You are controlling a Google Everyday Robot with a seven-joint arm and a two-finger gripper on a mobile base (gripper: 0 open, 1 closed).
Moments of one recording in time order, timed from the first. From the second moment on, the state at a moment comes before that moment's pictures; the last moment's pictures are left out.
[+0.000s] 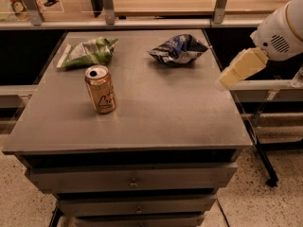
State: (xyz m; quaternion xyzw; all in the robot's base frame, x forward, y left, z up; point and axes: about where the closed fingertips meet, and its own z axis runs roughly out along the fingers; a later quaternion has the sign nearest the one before) arm 0.538 -0.202 0.950 -0.43 0.85 0.05 0.31
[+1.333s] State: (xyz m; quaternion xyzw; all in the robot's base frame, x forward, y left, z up) arm 0.653 -0.142 0.919 -0.50 0.76 0.09 0.41
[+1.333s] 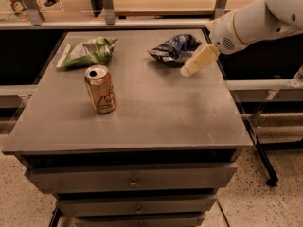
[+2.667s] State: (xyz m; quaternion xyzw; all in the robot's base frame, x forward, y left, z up) arm 0.759 -0.115 0.886 -0.60 0.72 0.04 0.35
